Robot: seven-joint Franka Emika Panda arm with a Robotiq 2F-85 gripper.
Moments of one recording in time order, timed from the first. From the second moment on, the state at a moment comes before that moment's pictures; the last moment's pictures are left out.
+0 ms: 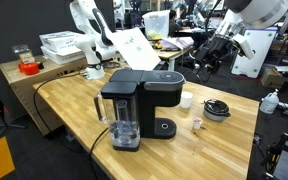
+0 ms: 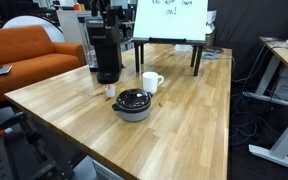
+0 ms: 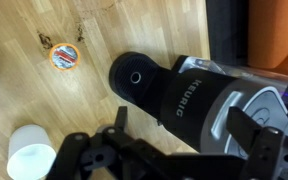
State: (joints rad) arm 0.04 -0.05 -0.03 -2.34 0.78 2.28 -0.39
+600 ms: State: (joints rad) arm 0.02 -0.01 -0.05 -2.35 1.03 2.22 -0.58
